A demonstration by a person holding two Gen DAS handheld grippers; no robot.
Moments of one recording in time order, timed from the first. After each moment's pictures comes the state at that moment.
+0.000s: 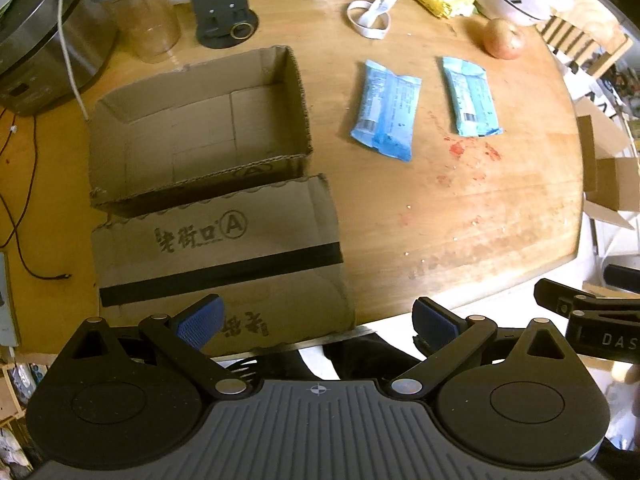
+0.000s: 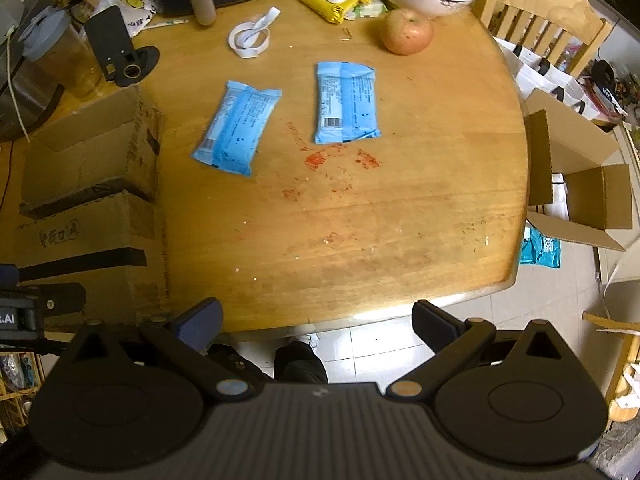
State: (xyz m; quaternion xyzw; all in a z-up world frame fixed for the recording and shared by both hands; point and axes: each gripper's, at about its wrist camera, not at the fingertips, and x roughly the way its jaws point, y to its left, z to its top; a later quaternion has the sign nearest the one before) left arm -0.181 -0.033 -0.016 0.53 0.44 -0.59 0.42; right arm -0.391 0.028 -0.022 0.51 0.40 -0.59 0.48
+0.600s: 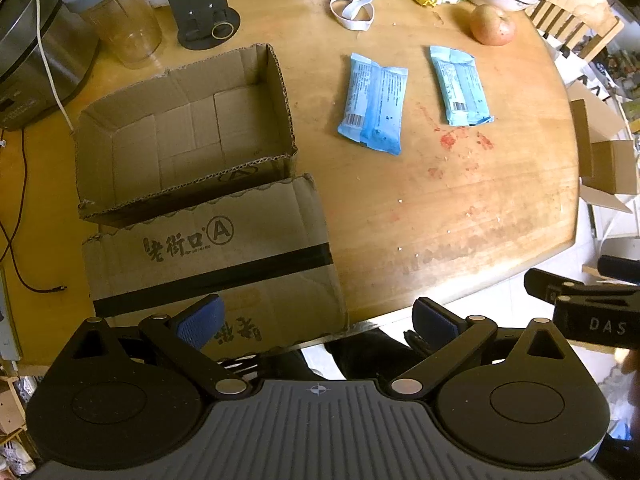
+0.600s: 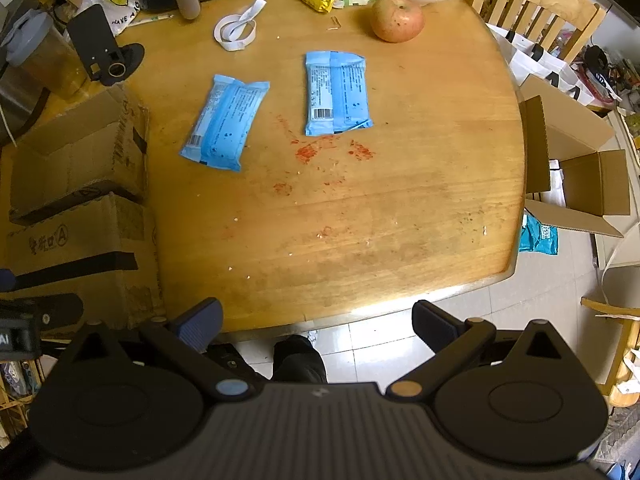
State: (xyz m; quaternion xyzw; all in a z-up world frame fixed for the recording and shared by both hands) left arm -0.188 -0.037 -0.018 0.54 0.44 -0.59 0.41; right arm -0.392 0.021 -0.031 0.52 0.41 -0.59 0.46
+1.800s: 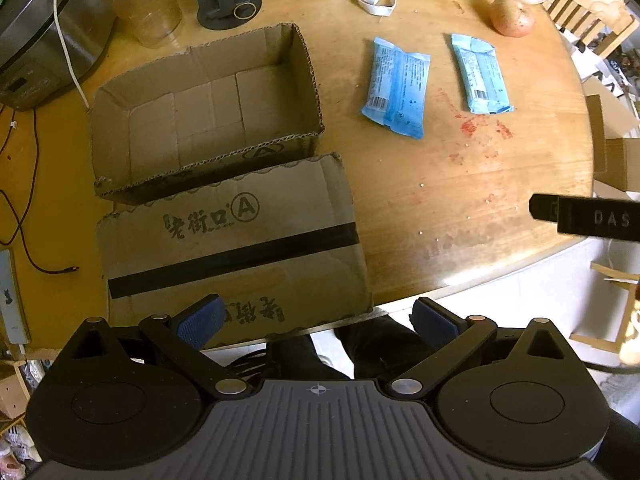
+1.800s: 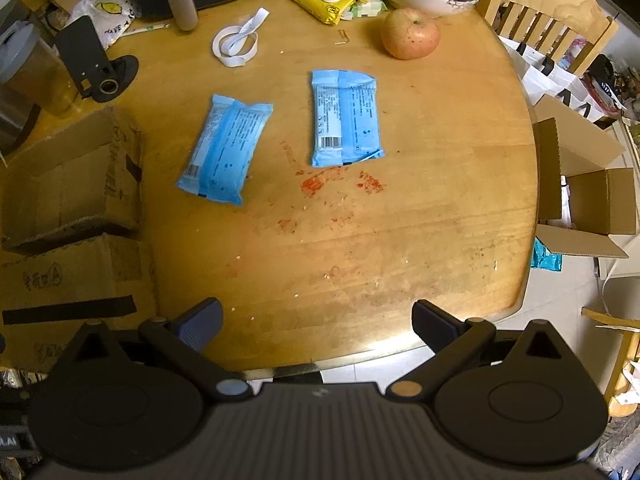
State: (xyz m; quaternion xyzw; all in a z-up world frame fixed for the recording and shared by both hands) left arm -0.171 -0.033 -0.023 0.55 0.45 -0.57 0.41; right arm -0.394 -0.023 -0.044 0.52 0.41 -0.59 0.46
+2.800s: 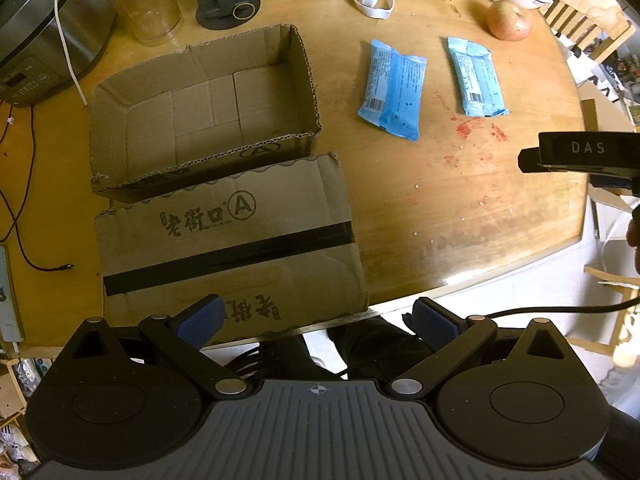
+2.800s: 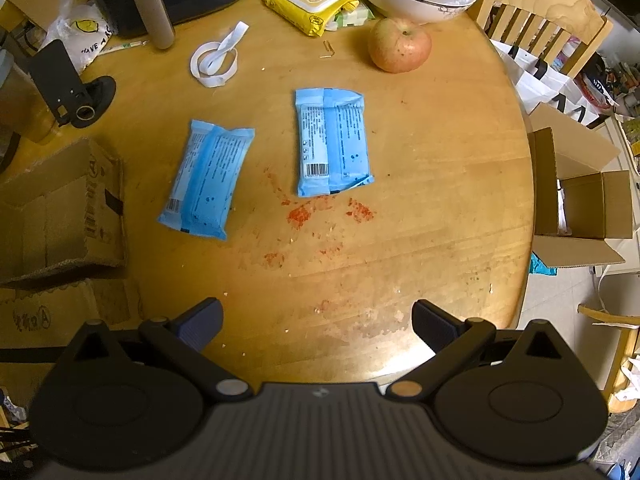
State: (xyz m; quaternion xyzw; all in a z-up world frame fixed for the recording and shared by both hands) left arm -0.168 -0.031 -0.021 0.55 0.45 -0.58 0.41; right arm -0.407 -0.053 -0.052 0.52 0.40 -0.60 0.44
